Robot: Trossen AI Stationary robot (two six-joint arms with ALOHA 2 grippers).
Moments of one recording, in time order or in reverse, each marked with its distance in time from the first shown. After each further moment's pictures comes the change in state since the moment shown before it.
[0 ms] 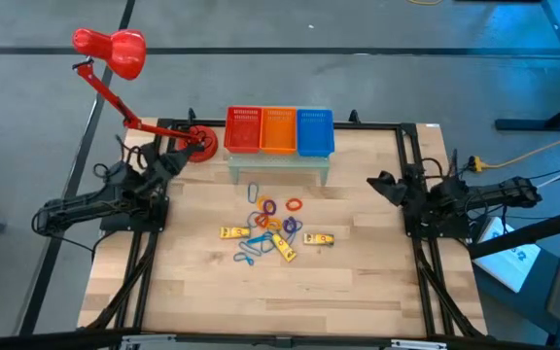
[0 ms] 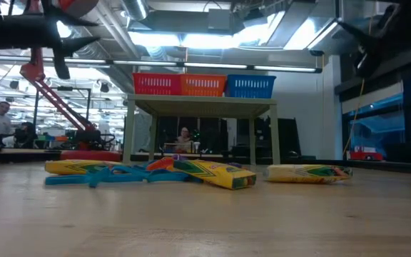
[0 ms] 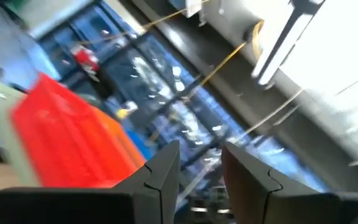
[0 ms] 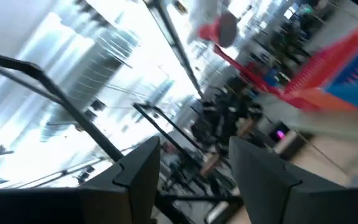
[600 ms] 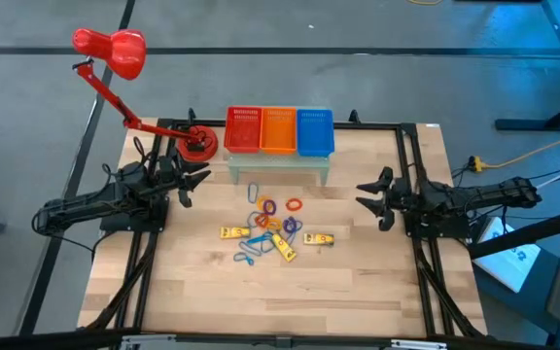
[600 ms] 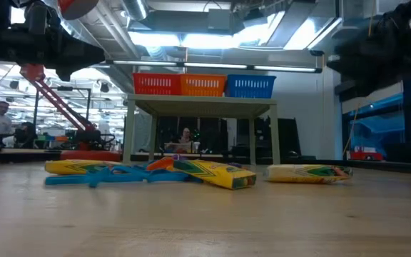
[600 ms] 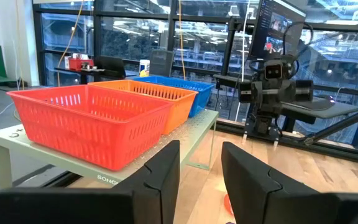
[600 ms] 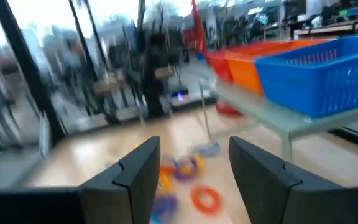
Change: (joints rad) left arm -0.001 -0.003 0.000 -0.302 0.205 0.770; right arm -0.002 -0.009 0.000 -0.373 0.035 -0.493
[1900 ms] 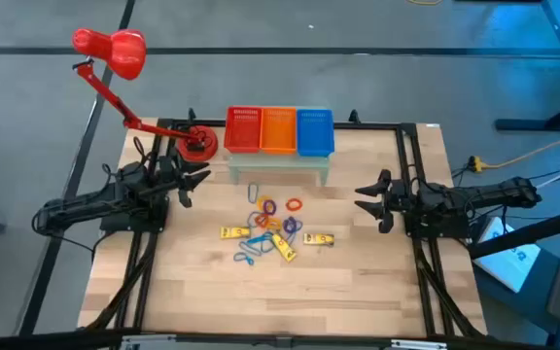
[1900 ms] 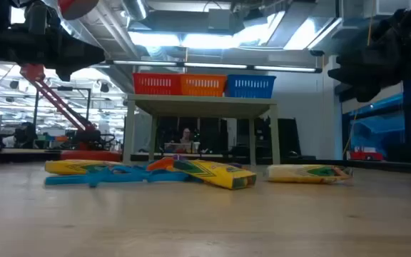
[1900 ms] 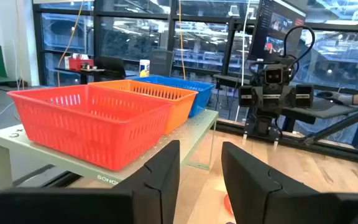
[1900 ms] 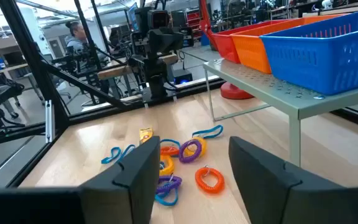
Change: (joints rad) left arm 0.000 0.000 0.000 0.000 0.000 0.000; right arm 0.002 0.001 0.000 -0.098 -0.023 -0.042
